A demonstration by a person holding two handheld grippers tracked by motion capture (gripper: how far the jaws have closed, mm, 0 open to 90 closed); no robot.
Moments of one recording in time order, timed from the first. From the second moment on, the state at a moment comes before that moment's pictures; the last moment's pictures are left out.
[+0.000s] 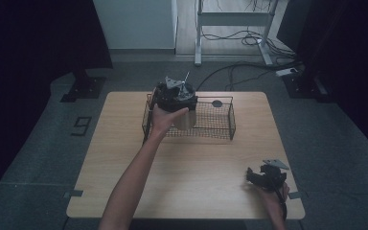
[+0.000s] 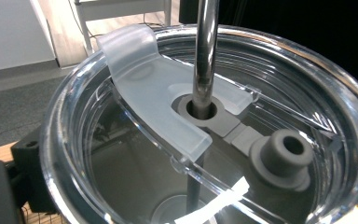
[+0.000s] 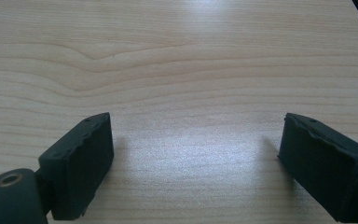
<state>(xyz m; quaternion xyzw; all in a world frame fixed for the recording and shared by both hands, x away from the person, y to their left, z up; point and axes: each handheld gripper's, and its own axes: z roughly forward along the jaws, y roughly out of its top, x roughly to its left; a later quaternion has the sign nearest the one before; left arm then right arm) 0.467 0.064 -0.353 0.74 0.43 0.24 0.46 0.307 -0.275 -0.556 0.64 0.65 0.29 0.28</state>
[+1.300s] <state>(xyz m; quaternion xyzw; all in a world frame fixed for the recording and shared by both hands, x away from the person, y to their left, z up) 0.521 0.050 -0.408 0.74 0.46 0.23 0.43 0.307 -0.275 -0.556 0.65 0.65 0.29 0.28</state>
